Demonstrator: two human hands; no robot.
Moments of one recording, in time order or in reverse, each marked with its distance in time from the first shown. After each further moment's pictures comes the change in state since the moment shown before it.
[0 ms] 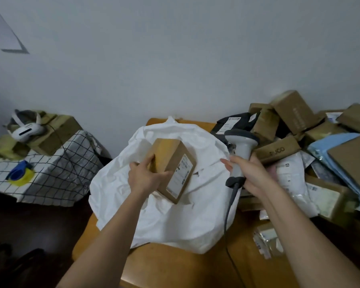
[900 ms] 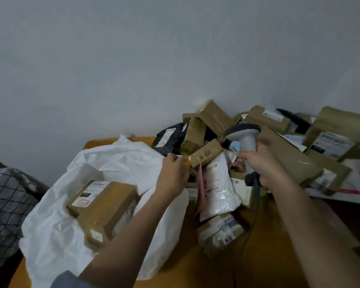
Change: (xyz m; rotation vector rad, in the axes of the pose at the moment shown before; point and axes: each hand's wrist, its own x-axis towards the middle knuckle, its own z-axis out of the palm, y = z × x) left_hand -0.075 0.155 0.170 0.235 -0.186 0.841; right_hand -0.052 -0.120 -0.160 -0.367 0.358 -0.177
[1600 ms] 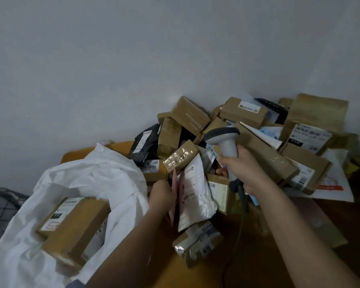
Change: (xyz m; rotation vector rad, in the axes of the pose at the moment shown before) left_hand 0.025 0.037 0.082 0.086 -0.233 -0.432; right_hand 0.046 0.026 -0.054 0.035 -0.085 0.050
